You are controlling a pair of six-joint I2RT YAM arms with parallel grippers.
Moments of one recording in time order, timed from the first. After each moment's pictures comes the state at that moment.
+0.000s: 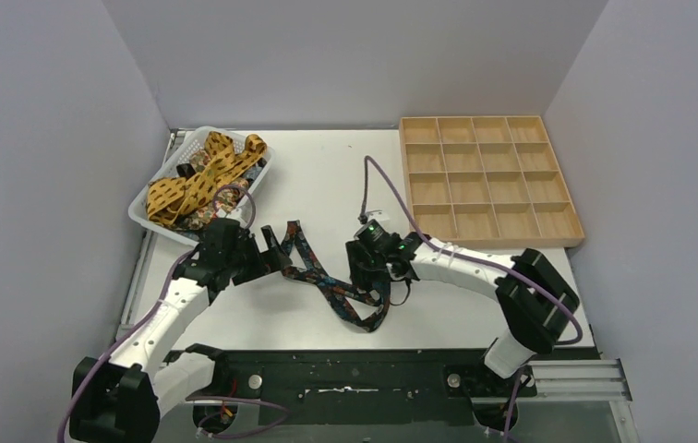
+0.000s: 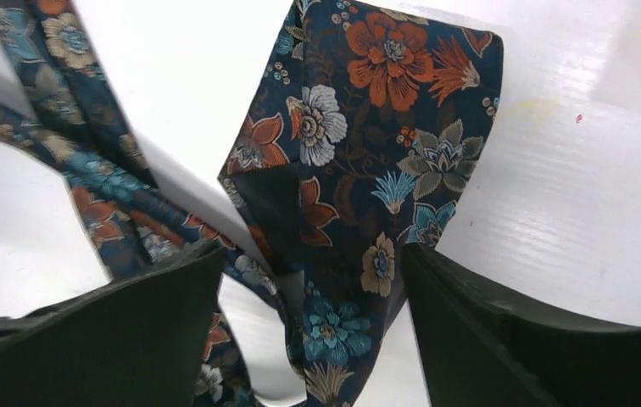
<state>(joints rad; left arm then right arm) -0.26 1.04 0.60 -0.41 0.18 -0.60 0.83 1.58 0.96 -0.43 0.14 0.58</state>
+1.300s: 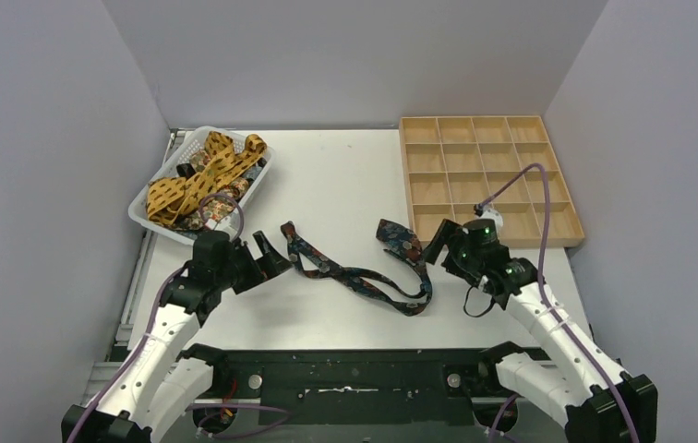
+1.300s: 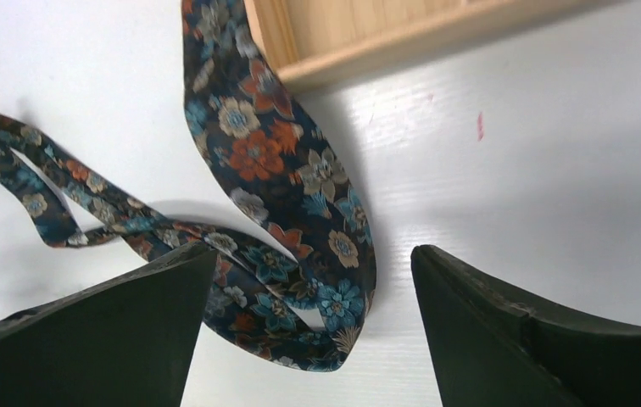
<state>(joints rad) -0.26 0.79 0.53 -0.44 0.24 -0.72 0.35 0.90 0.61 -0.52 0.04 0.71</state>
